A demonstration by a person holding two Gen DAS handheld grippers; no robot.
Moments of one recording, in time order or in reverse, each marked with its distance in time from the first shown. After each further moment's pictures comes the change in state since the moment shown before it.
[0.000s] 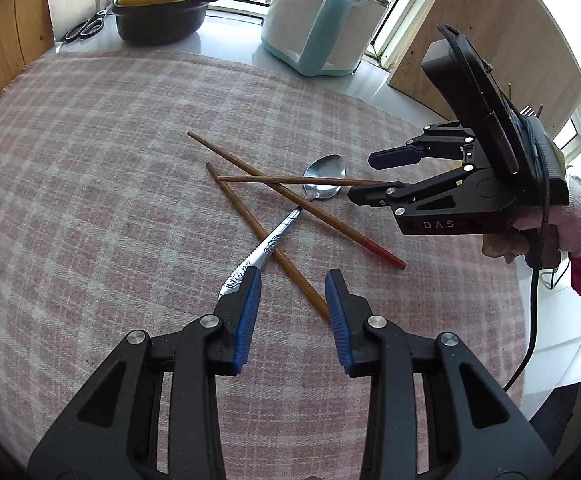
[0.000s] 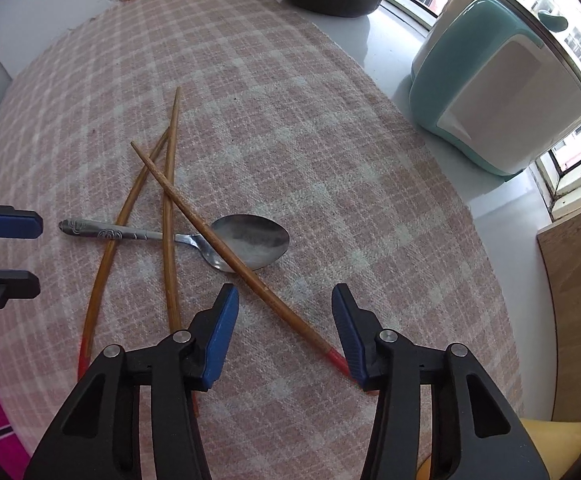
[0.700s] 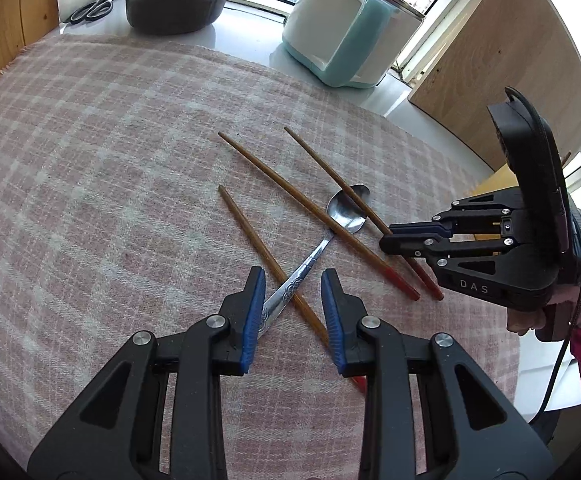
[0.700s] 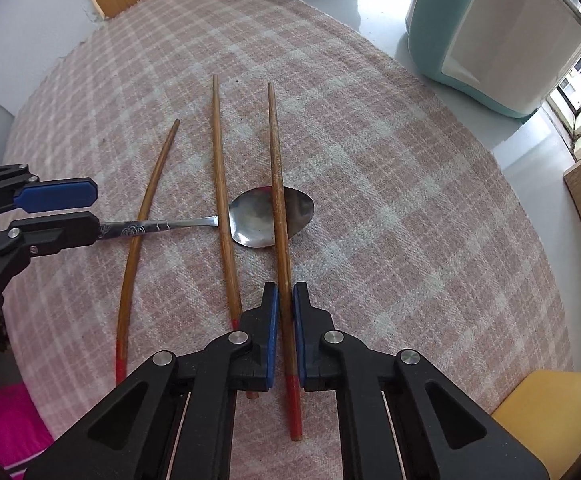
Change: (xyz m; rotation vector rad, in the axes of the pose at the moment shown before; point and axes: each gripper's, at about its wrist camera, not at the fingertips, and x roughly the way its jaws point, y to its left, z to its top) left arm 0.024 0.021 0.031 -0.088 0.015 -0.030; right arm 0.010 -0.005 -0.010 0.168 0.040 0.127
